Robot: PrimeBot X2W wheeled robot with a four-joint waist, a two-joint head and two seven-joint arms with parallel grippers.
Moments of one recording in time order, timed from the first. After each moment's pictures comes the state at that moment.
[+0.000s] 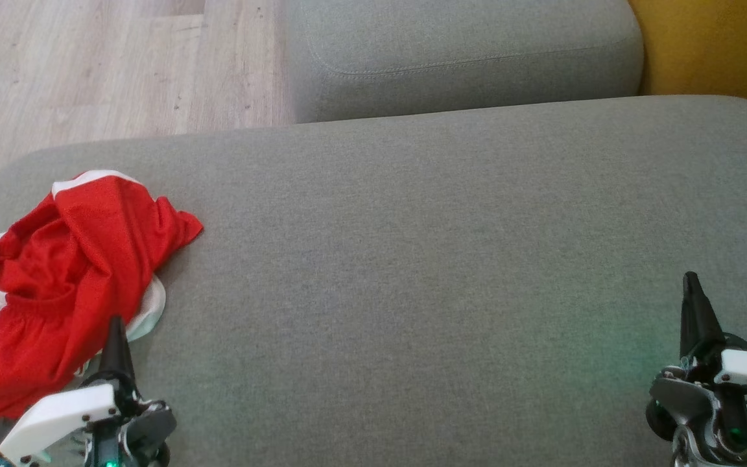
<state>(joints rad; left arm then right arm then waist) -0.06 0.05 0.08 0.27 -1.61 -0.12 0.11 -0.06 -0.04 -0.13 0.28 1.60 0.13 0.11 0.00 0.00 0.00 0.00</state>
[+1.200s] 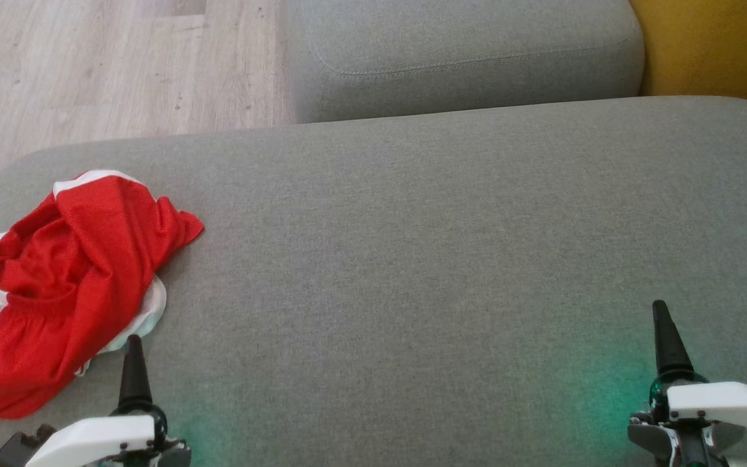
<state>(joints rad) 0.02 0.04 0.03 0.29 -1.35 -0.11 0.04 0.01 -0.04 -0.07 0.33 1.30 0.13 0.04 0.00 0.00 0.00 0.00</state>
